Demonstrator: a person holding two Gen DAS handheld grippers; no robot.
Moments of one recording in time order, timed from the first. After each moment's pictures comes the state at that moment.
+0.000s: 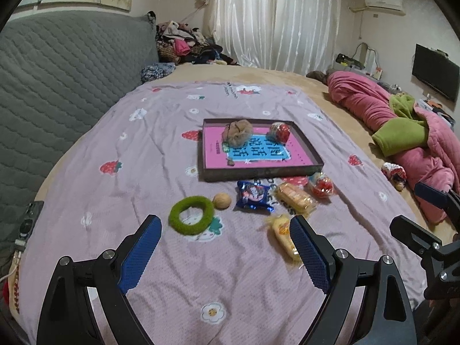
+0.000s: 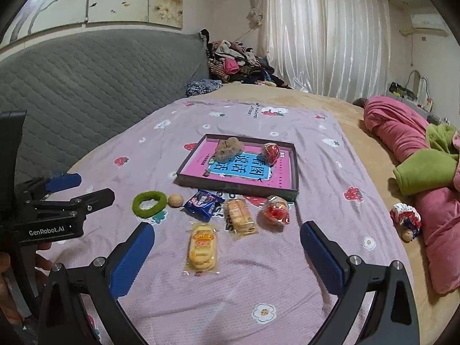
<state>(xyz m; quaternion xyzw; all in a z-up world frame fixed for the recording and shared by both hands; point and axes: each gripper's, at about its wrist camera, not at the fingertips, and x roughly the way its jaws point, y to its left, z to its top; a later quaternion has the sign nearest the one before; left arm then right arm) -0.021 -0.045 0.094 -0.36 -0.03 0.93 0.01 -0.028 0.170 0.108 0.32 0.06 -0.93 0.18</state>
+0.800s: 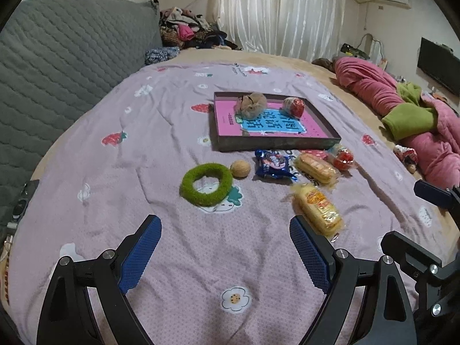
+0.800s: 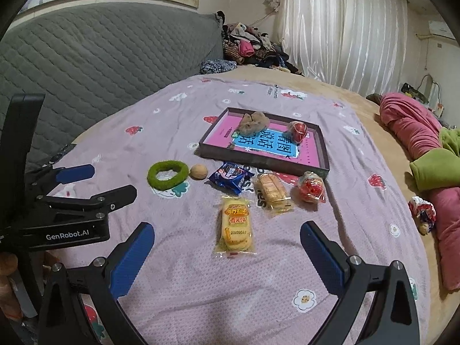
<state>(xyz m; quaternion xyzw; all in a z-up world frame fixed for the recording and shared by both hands) -0.019 -0.070 0.037 -0.39 -0.03 0.92 0.00 -0.018 0.117 0.060 0.35 0.09 -0.91 0.19</state>
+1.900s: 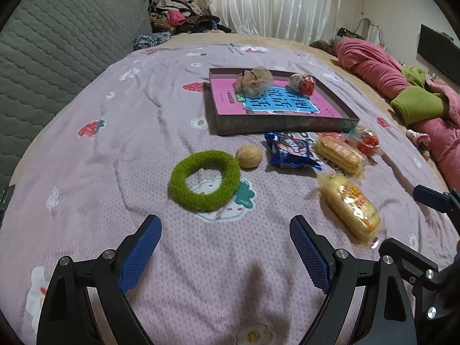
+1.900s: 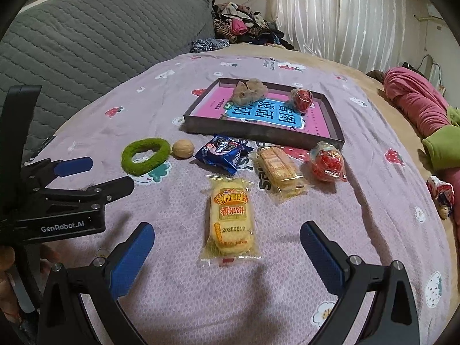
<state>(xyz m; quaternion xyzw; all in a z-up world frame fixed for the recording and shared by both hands) -0.079 -0.075 -0.017 -0.42 -0.02 0.91 0.01 -0.069 0.110 -0.001 0.40 0.08 -0.90 0.17</state>
